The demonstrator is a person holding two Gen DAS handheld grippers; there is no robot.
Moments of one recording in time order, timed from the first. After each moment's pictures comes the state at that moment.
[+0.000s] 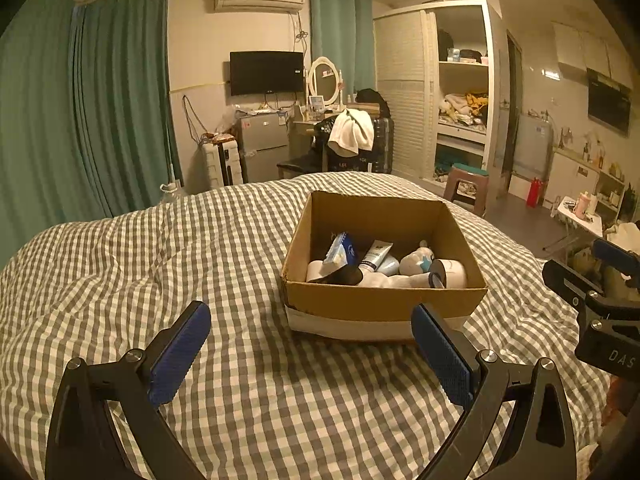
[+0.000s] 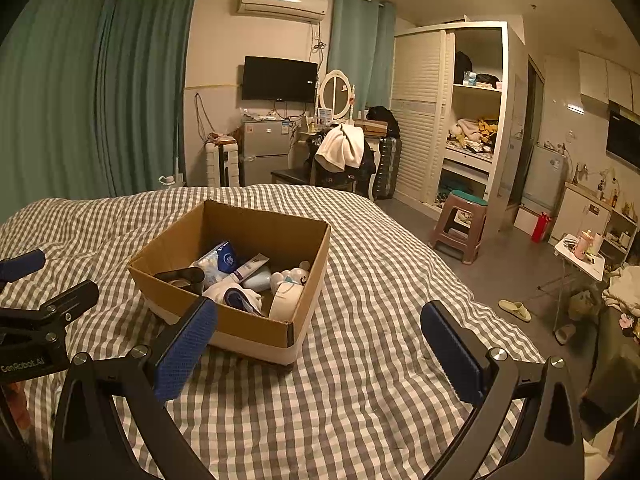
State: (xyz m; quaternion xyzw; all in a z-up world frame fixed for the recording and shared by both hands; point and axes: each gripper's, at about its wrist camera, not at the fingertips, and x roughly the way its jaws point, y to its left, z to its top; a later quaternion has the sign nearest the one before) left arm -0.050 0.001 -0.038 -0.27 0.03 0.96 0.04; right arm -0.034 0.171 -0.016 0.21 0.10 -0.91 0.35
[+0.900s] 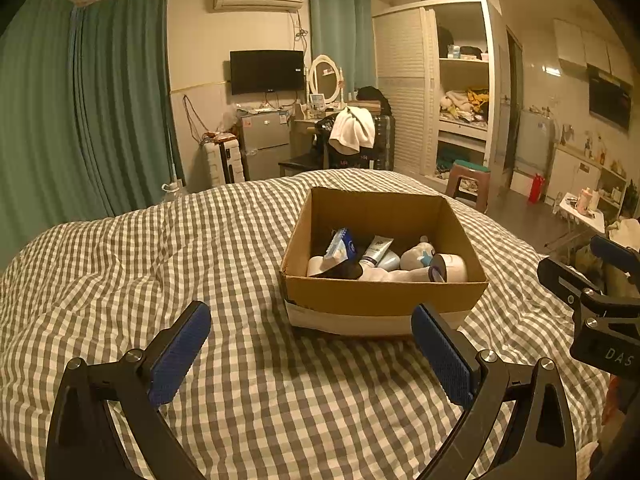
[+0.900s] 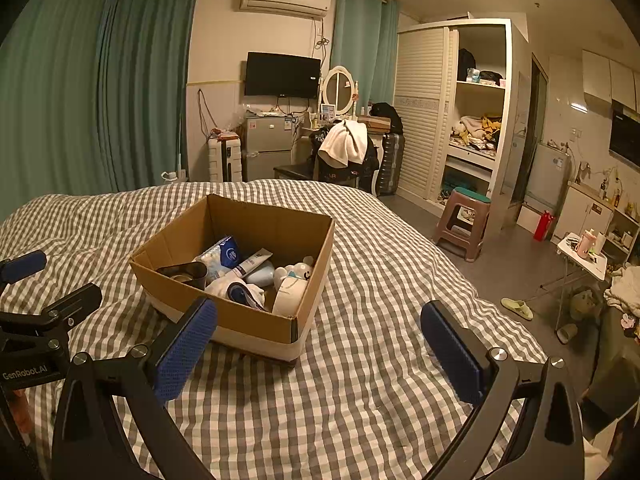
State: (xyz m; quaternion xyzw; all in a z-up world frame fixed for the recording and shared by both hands) left arm -0.049 0.002 -0.041 -0.27 0.03 0.96 0.04; right arm -0.035 0.166 -0.023 0.22 0.10 -0.90 0.35
